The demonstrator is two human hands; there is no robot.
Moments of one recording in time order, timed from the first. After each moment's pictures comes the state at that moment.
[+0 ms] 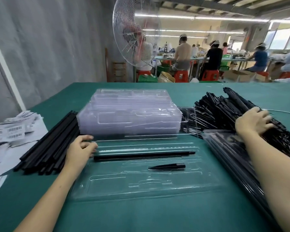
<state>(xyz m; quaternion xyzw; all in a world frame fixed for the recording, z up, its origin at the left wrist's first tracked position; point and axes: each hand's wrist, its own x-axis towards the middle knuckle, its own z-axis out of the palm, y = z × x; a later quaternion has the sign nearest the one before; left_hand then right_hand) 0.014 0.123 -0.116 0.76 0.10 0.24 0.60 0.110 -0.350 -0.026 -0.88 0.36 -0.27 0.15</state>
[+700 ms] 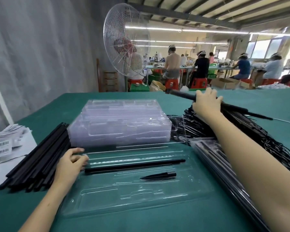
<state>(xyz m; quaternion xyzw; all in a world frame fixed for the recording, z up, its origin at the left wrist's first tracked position) 0.016 0.127 -0.122 0.77 0.11 0.23 0.59 0.124 -0.275 0.046 -0.96 0.10 -0.27 -0.01</state>
